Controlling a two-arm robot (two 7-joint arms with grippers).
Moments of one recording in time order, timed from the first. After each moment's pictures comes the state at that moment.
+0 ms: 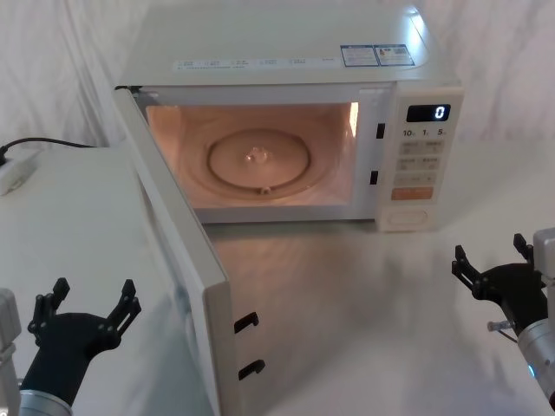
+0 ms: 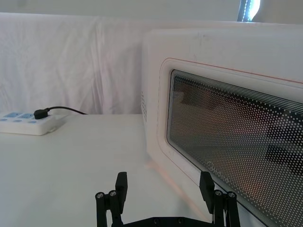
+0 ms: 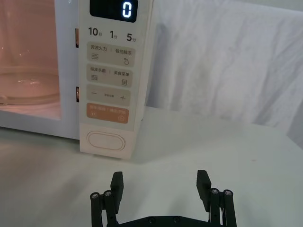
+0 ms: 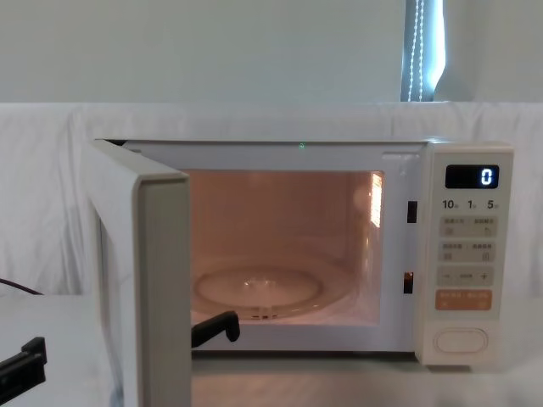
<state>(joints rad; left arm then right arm) 0.27 0.24 0.04 -1.85 -0.25 -0.02 -0.02 0.03 0.10 -0.02 -1.49 -0.04 -0.06 0.07</state>
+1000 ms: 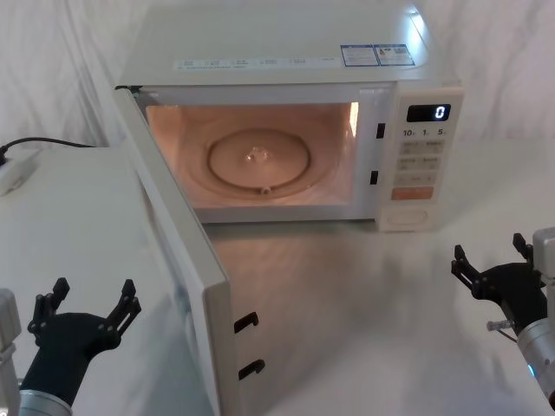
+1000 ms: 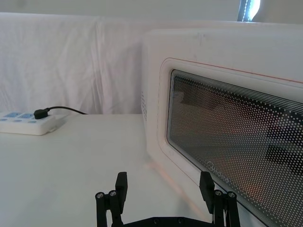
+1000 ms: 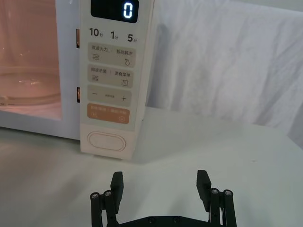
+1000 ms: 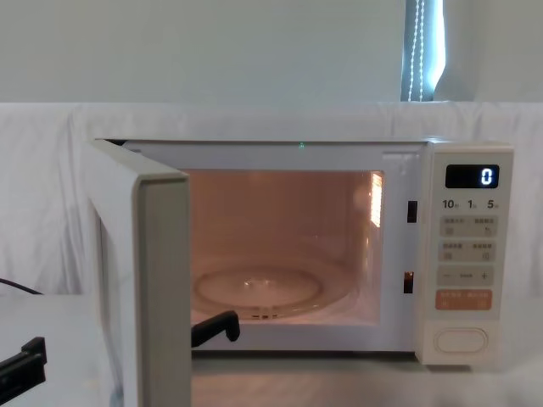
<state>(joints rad) 0.27 0.24 0.04 -1.85 -0.25 -0.02 -0.02 0.03 0.10 -0.03 -1.49 -0.04 -0.06 0.07</state>
